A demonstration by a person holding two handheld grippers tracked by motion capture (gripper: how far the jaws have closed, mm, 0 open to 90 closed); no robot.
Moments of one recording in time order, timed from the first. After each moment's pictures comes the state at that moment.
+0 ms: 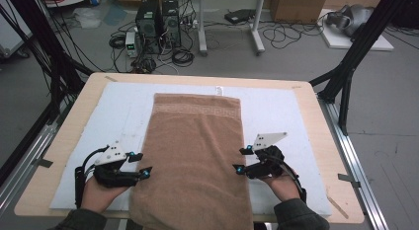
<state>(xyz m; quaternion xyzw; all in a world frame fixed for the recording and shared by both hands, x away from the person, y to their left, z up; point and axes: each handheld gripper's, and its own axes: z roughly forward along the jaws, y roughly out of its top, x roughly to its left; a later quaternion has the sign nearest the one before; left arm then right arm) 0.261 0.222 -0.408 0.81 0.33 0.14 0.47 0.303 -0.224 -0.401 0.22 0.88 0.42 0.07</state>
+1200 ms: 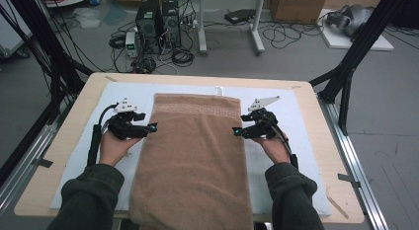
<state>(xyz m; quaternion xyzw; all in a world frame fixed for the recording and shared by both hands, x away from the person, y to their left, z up) 0.385 0.218 -0.398 0.79 0.39 0.19 0.43 0.410 -0.222 -0.392 0.28 0.87 0.40 0.12</state>
